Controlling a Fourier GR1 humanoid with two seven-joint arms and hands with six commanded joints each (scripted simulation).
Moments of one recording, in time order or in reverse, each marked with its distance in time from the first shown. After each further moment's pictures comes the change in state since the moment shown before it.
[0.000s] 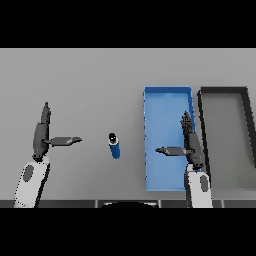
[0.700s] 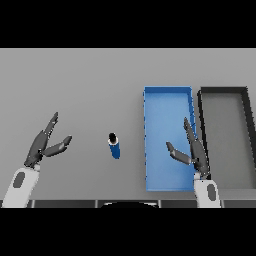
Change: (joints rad) left arm 0.085 0.165 -0.076 -0.040 -0.014 -0.265 -0.152; right arm 0.110 -0.135 0.077 -0.123 0.113 0.074 -0.078
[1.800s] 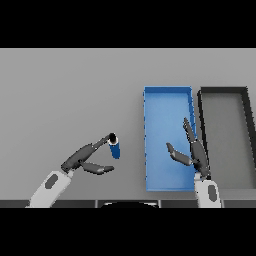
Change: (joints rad) left arm -0.080 -0.147 -0.304 -0.058 -0.110 -0.201 0.135; right arm 0.006 -0.003 0.002 -0.012 -0.007 0.016 -0.029
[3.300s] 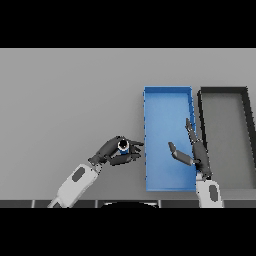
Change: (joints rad) left arm -0.137 -0.294 -0.042 0.081 0.013 0.077 -0.194; right arm 0.000 -0.016 -0.009 0.009 0.016 -0.004 0.003
